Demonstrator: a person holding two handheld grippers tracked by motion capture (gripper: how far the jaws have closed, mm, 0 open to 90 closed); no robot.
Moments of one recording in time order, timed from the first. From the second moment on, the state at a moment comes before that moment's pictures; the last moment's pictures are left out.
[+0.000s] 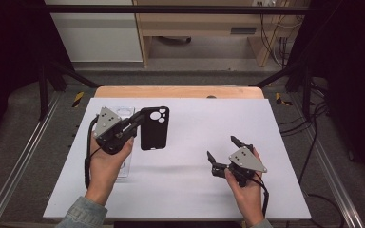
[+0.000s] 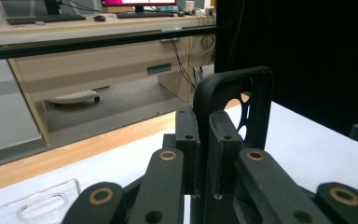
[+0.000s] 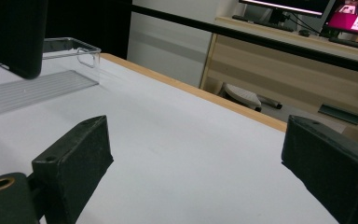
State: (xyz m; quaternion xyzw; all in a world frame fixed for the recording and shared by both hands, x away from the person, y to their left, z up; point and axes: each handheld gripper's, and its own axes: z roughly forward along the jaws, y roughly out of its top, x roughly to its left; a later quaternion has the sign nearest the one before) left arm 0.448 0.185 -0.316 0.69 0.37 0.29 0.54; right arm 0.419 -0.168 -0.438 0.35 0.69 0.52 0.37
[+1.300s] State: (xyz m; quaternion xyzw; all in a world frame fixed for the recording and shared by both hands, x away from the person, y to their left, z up) left arm 0.472 0.240 -0.281 0.66 0.39 0.33 0.56; right arm 0.400 -0.220 -0.451 0.38 0.68 0.50 0.39
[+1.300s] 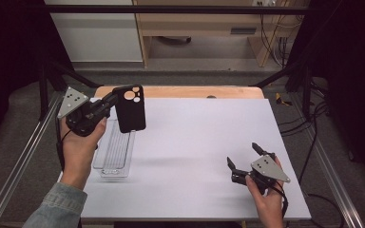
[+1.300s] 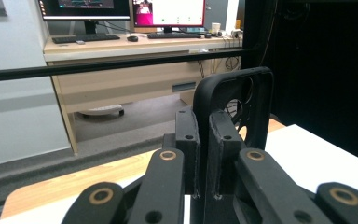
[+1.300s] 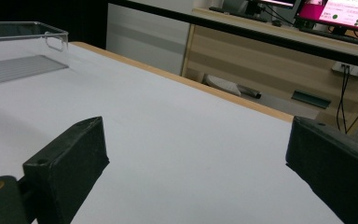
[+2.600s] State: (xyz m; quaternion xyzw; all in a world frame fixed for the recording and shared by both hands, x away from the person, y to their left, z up) left arm 0.522 0.263 -0.277 0.65 0.39 0.36 0.55; right arm 0.397 -0.221 -0.462 0.37 0.68 0.52 0.36
